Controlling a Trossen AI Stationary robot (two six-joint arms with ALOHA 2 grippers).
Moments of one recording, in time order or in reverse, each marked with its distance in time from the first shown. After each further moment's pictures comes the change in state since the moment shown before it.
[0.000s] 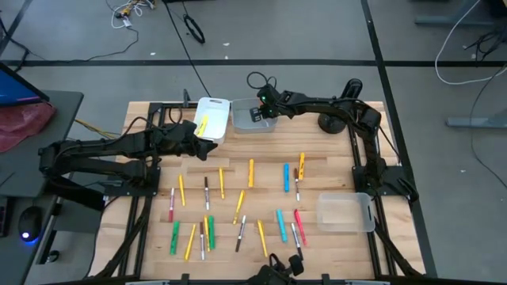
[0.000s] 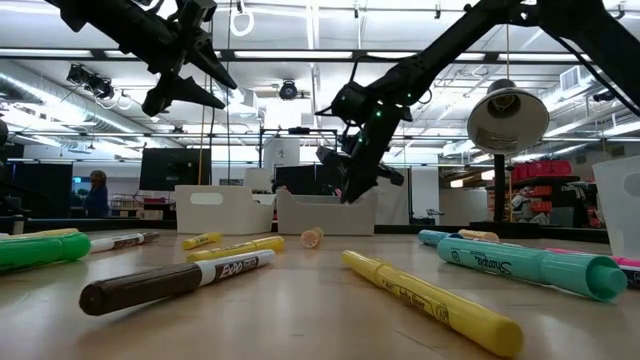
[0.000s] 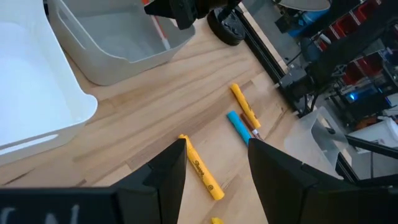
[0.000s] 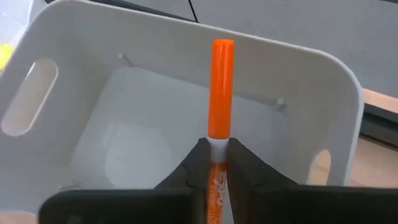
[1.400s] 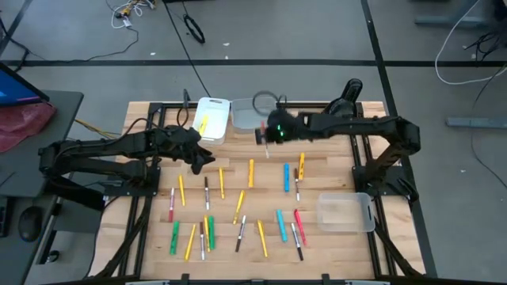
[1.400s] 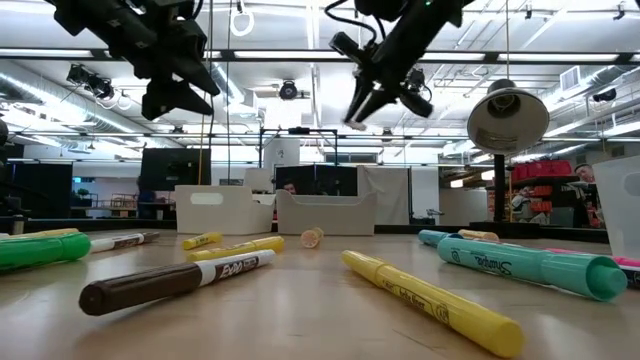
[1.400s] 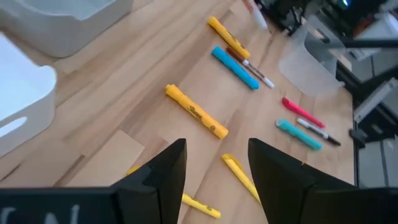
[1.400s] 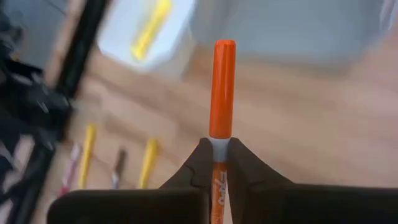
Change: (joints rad) left arm -0.001 0.000 0.000 -0.111 0.209 0.260; right arm 0.338 -0.426 -0.155 -0.158 -0.006 0.446
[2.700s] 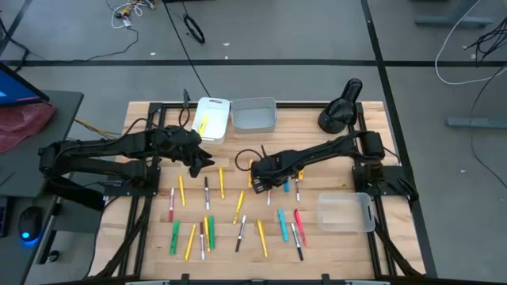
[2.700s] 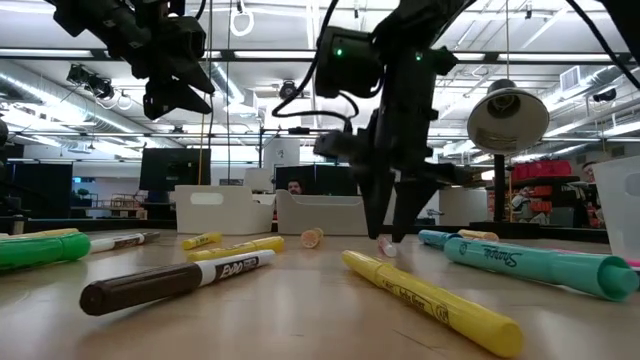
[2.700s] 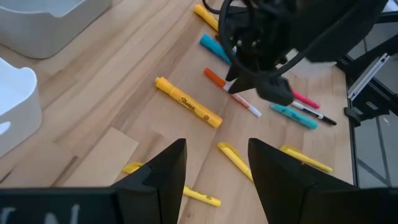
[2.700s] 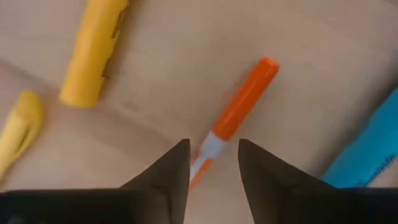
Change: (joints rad) left arm 0.000 0.000 0.000 -0.014 0.065 0.087; right arm 0.246 0.368 0.002 -0.180 -0.162 0.162
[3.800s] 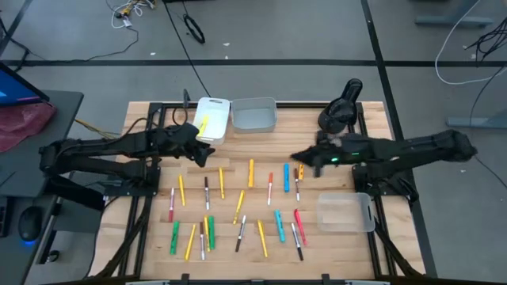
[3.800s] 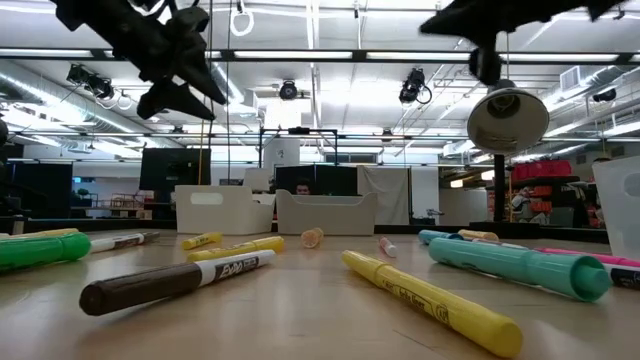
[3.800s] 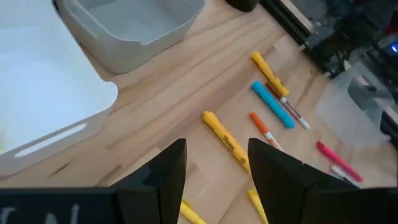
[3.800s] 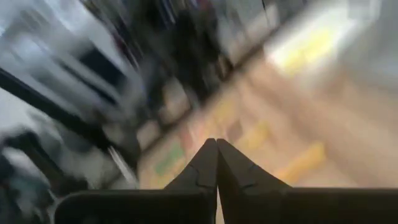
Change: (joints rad) left arm -0.007 0.011 0.012 0.005 -0.265 -0.184; right arm 0.016 -1.071 -0.669 0.706 0.102 -0.410
